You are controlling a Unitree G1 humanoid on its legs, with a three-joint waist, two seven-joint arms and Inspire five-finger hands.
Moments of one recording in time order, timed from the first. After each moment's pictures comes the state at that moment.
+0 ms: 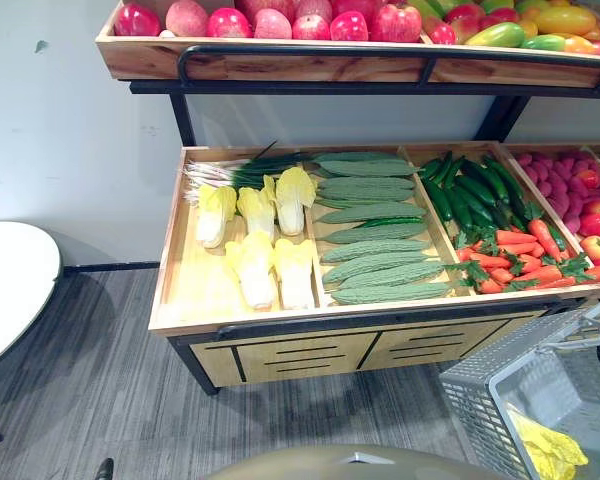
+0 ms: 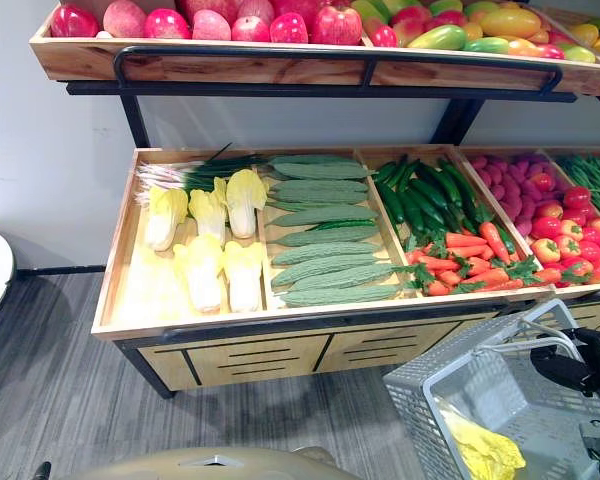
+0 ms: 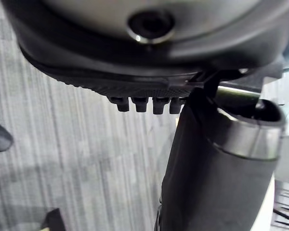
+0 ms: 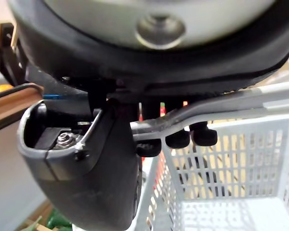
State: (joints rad) left arm 0.37 -0.02 0.93 0.86 -0.52 -0.14 0.03; right arm 0.34 -0.61 -0.80 0.32 -0.27 -0.03 0.32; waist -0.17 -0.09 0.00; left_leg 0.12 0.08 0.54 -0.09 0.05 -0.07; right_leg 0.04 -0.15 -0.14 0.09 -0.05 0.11
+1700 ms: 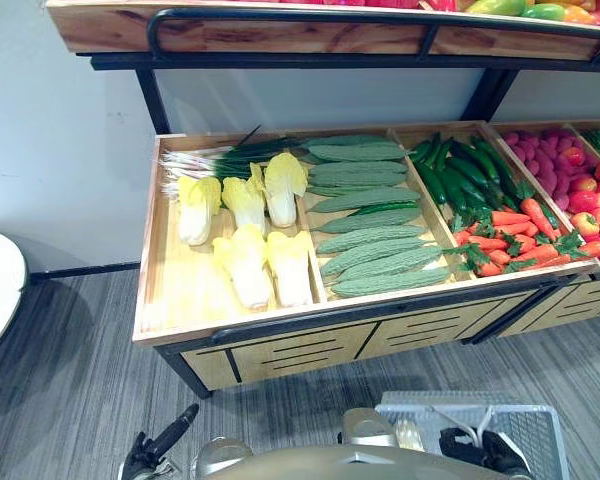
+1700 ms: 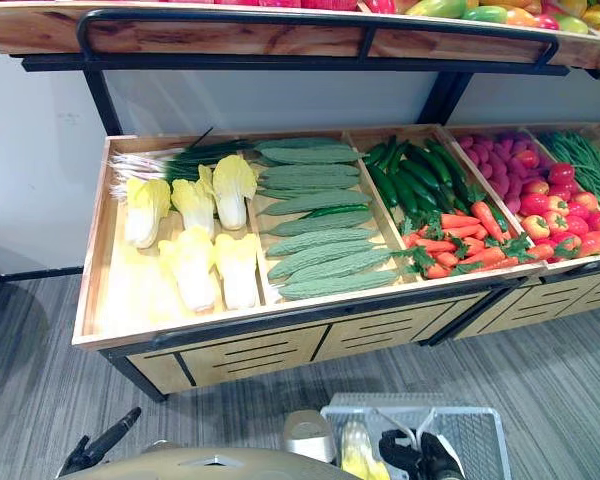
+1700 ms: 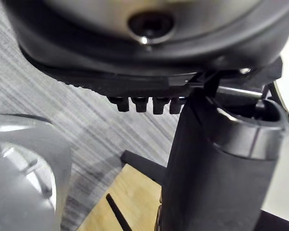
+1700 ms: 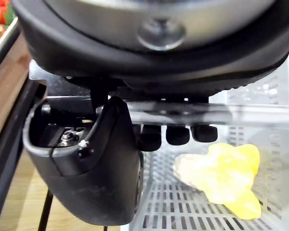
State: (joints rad) left arm 0.21 0.07 0.68 0.94 -0.22 -0.05 0.02; right arm 0.44 -0.18 -0.47 0.60 -0.36 -0.02 0.34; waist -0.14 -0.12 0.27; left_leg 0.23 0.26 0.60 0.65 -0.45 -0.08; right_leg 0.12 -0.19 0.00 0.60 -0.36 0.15
